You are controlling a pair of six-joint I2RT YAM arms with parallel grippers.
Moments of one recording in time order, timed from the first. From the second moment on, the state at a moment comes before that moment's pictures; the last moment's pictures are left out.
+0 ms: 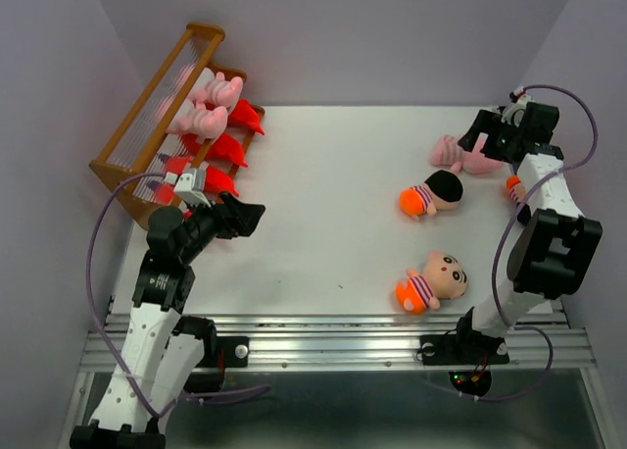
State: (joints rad) left arm -0.15 0.63 0.62 -0.16 0.38 -0.49; right arm -0.28 1.61 1.34 -0.32 -0.45 0.10
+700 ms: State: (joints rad) left arm -0.15 0.50 0.56 -0.23 0.42 -0.47; right arm -0.29 2.17 1.77 -0.34 -0.07 0.17
